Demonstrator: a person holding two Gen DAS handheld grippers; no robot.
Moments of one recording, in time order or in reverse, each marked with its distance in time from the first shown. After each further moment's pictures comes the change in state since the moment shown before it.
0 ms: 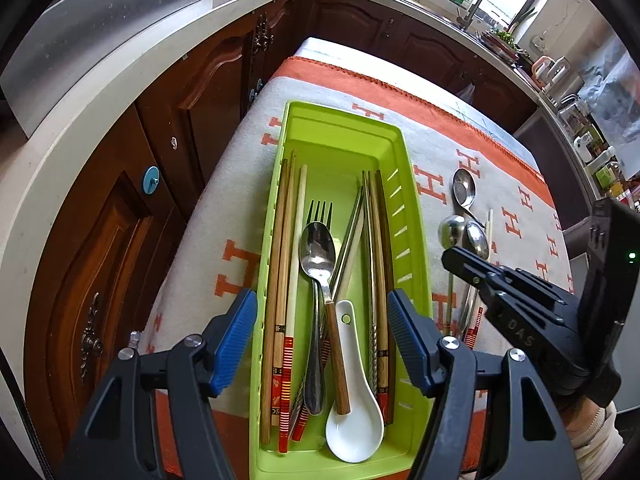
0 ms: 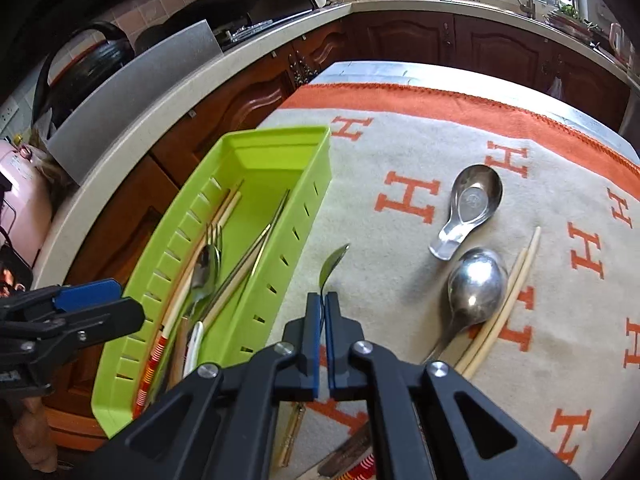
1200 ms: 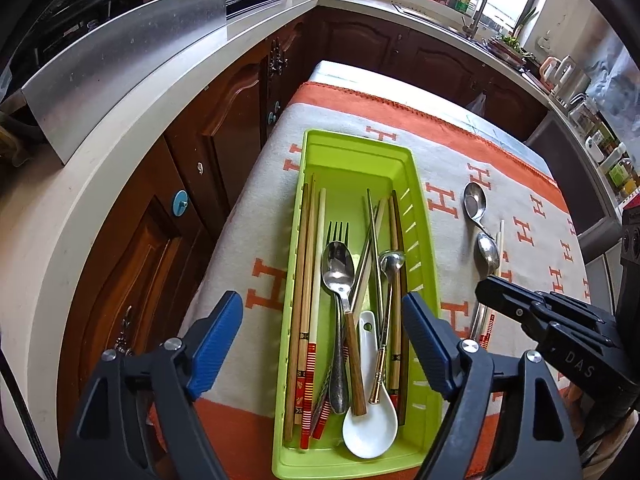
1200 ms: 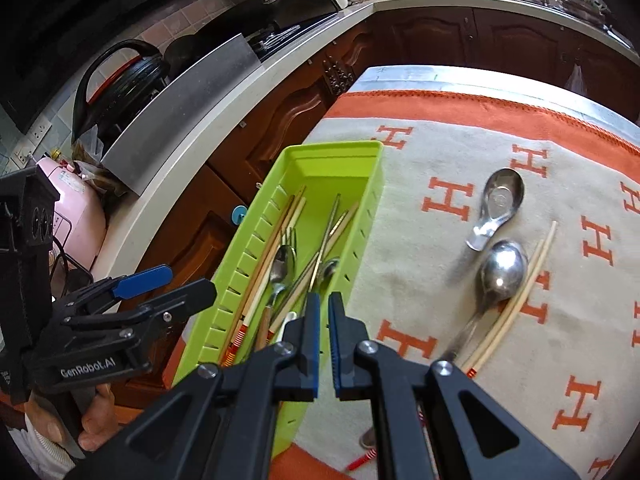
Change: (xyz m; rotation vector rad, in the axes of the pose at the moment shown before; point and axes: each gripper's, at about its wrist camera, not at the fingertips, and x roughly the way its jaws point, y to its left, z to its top) left arm -0.023 -0.005 0.000 0.032 -0.066 0.090; right arm -0.037 0.014 0.002 0.048 0.037 0.137
